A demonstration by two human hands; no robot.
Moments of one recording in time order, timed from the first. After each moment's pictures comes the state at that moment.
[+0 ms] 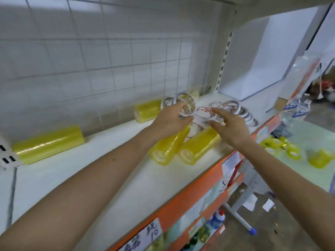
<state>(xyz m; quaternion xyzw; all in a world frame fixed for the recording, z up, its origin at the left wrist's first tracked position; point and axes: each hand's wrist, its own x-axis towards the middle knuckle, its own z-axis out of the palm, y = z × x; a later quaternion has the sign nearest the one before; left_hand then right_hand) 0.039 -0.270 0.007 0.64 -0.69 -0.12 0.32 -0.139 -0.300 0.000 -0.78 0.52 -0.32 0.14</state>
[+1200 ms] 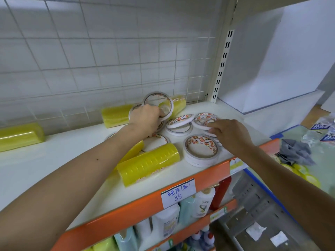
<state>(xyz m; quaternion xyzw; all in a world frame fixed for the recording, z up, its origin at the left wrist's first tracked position) -0.021 -0.365 0.010 0.81 -0.57 0.10 0.07 -0.232 -0.448 -0.004 -0.88 0.43 -0.18 0.08</state>
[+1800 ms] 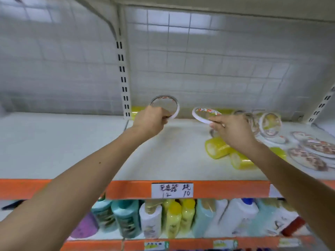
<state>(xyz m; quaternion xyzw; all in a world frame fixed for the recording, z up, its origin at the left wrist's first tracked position) 0.098 -0.092 0.032 0.89 -0.43 0.08 0.14 -0.055 -0.256 0.026 -0.94 0.20 -0.26 0.11</state>
